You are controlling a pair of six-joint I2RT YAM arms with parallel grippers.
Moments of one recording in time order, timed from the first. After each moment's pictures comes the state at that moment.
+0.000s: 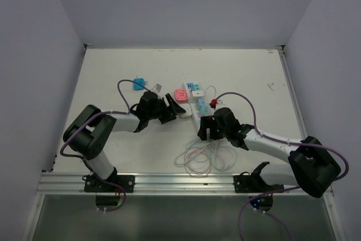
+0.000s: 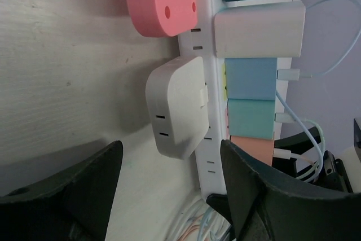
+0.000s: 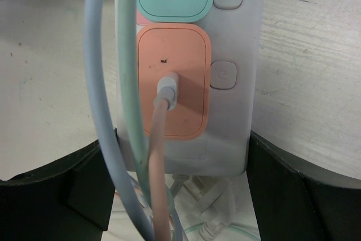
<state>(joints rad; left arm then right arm) -0.52 1.67 0.64 0.45 0.30 -1.00 0.70 1.26 0.49 -0.04 0.05 0.51</state>
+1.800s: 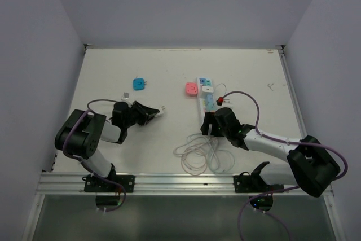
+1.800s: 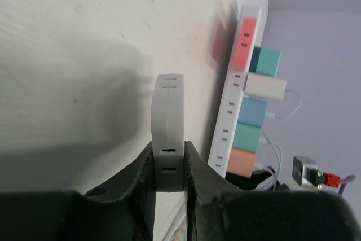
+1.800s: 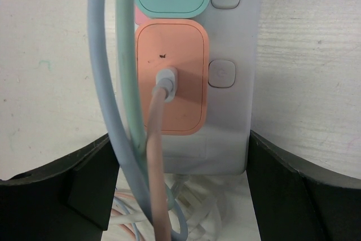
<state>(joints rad) -0.24 1.65 0.32 0.88 0.41 -1.24 0.68 1.27 0.48 -0.01 0.20 0.64</state>
